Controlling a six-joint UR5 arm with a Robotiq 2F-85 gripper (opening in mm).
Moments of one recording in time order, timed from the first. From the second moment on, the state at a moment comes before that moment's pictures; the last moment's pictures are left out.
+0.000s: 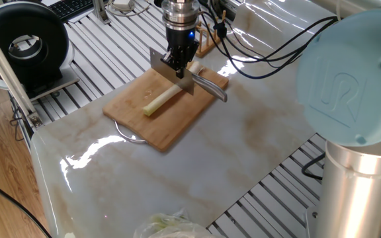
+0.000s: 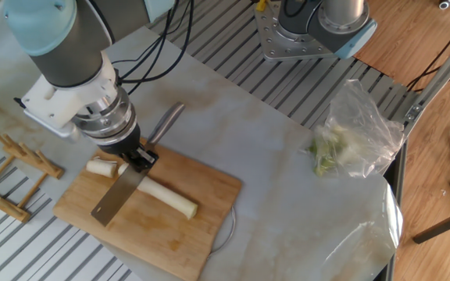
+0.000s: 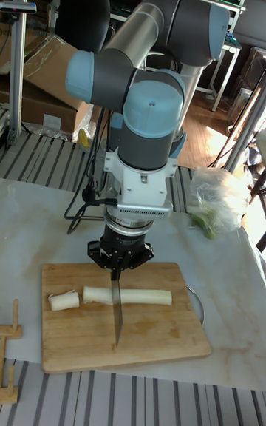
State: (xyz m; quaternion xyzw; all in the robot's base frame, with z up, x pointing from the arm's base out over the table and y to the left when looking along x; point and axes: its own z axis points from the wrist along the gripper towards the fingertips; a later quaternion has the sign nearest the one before) arm 0.628 0.006 0.078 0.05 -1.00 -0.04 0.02
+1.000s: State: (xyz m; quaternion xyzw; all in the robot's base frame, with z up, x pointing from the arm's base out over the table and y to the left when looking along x) arm 0.641 0.005 0.062 0.06 -1.00 -0.04 0.01
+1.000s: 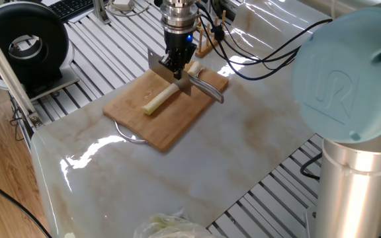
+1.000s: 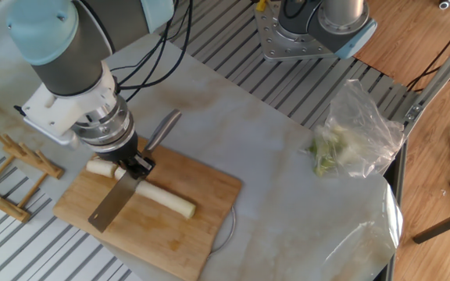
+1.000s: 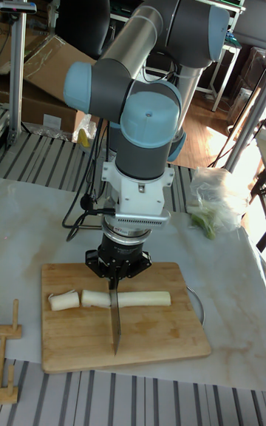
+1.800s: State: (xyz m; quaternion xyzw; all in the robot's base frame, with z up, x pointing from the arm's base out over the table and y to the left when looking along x) arm 0.632 -0.008 0.061 0.07 -1.00 -0.05 0.01
